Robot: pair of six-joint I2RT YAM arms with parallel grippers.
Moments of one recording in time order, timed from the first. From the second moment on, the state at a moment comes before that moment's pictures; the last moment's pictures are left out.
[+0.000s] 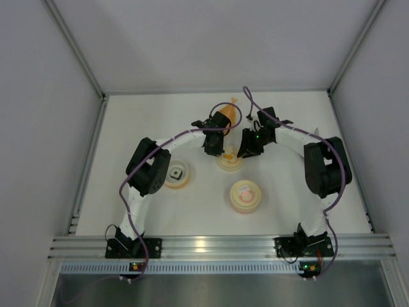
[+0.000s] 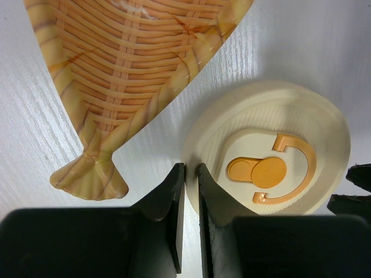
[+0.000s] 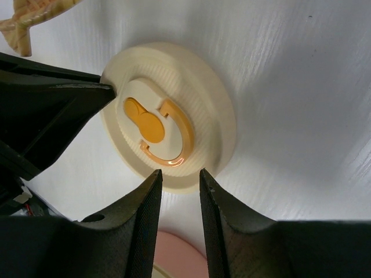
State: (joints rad) left arm -0.69 2.16 1.68 -0.61 -0.10 -0.55; right arm 0.31 1.87 1.26 -0.48 -0.47 0.30
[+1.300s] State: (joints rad) left arm -0.68 2.16 1.67 -0.61 -0.15 -0.55; right arm 0.30 1.95 1.16 -0.25 -0.66 0.46
